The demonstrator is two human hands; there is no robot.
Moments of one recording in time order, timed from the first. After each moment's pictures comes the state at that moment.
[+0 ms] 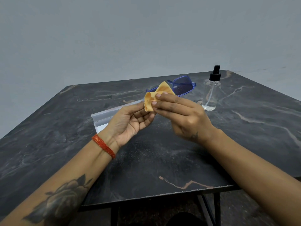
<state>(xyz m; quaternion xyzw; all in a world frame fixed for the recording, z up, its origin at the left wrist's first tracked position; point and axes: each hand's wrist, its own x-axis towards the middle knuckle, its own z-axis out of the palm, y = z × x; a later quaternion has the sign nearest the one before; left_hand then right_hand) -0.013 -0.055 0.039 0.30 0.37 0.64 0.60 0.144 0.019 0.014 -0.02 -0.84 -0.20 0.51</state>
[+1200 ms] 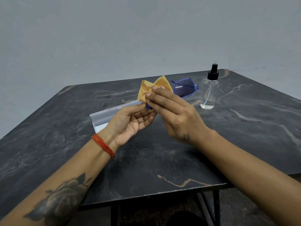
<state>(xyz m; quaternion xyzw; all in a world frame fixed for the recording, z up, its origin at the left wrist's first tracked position) -0.013 -0.056 0.038 0.32 0.39 0.63 0.59 0.133 0.013 0.014 -0.06 -0.85 -0.20 0.49</state>
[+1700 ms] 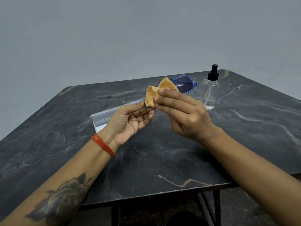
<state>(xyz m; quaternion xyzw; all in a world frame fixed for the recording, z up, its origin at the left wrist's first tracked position) -0.016 -0.055 0.039 0.32 0.38 0.63 0.60 0.142 0.019 0.017 -0.02 -0.82 -0.21 0.54</state>
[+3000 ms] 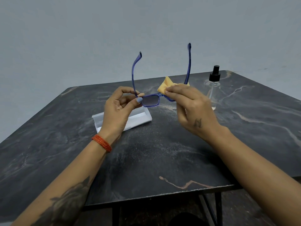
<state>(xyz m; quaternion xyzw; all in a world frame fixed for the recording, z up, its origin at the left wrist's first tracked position) -0.035 -0.047 0.033 0.55 0.44 0.67 0.21 0.148 0.030 0.020 -0.18 -0.81 -0.15 0.53</state>
